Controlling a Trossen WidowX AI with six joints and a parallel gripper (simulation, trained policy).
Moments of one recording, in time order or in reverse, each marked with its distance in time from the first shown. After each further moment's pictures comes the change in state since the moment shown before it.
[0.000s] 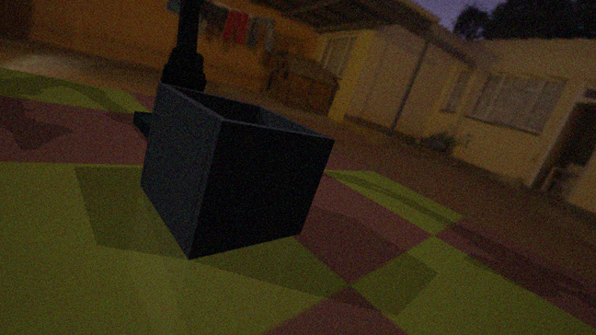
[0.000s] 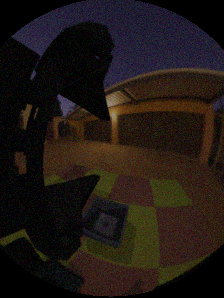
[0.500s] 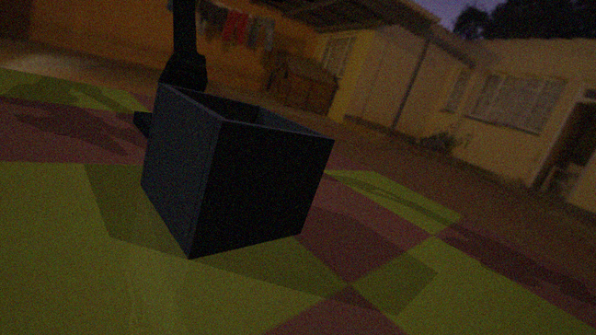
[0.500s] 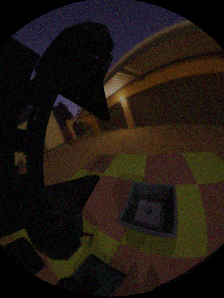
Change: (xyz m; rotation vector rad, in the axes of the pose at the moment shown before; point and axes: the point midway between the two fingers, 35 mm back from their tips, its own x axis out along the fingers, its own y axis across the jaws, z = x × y) arm 0.014 -0.061 -0.072 0.145 0.251 -0.305
